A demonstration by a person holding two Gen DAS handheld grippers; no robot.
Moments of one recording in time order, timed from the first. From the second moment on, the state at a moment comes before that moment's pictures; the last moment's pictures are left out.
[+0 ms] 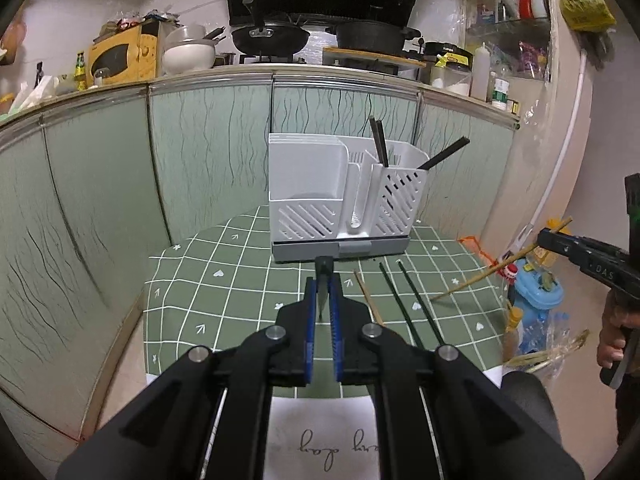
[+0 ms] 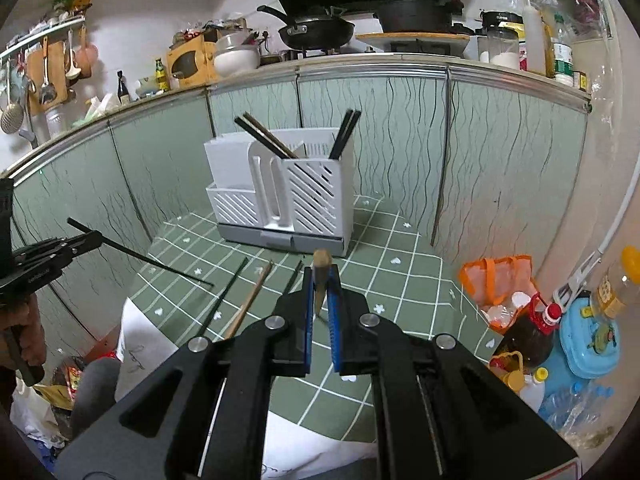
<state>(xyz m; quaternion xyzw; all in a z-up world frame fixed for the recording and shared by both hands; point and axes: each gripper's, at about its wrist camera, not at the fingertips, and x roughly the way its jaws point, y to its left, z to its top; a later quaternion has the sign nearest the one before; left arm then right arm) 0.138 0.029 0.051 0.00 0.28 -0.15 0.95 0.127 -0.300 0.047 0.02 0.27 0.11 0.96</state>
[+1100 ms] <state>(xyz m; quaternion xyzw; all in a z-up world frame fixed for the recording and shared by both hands) 0.185 -0.004 0.139 0.01 0.25 -0.22 0.94 0.158 -0.315 0.130 0.01 0.24 0.13 0.96</state>
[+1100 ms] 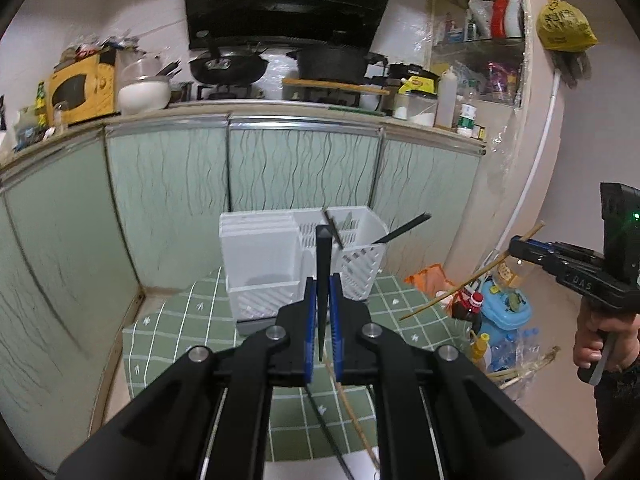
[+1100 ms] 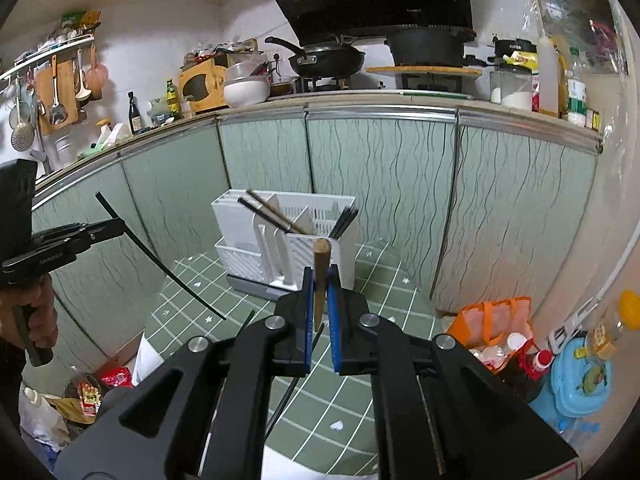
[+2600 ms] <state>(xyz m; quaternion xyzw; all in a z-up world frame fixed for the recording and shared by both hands) 0.349 -0.075 0.170 -0.02 0.23 -0.28 0.93 0.323 -0.314 0.164 0.02 0.25 0.18 0.95</state>
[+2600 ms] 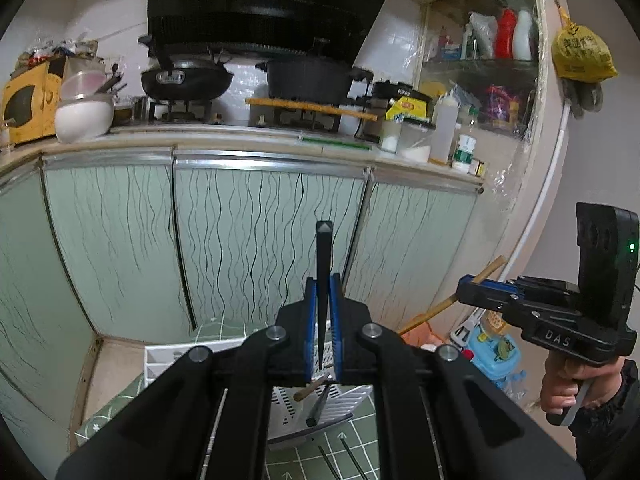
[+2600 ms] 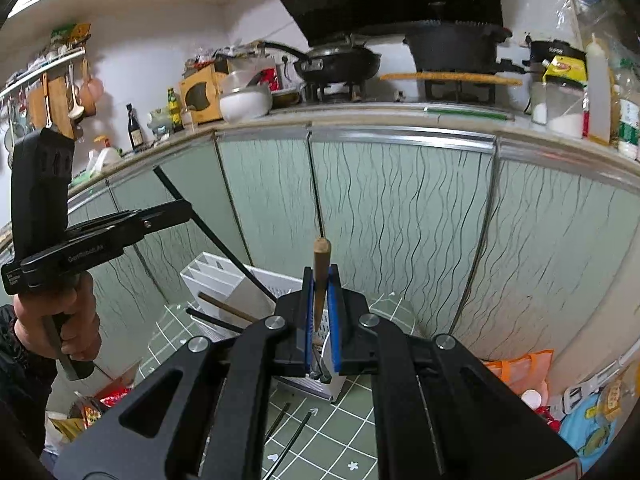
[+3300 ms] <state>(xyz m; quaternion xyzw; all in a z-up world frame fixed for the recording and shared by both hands) 0.326 -0.062 0.154 0.05 0.23 -0.25 0.94 0.320 -0.315 0.147 -0.02 0.25 0.18 0.95</state>
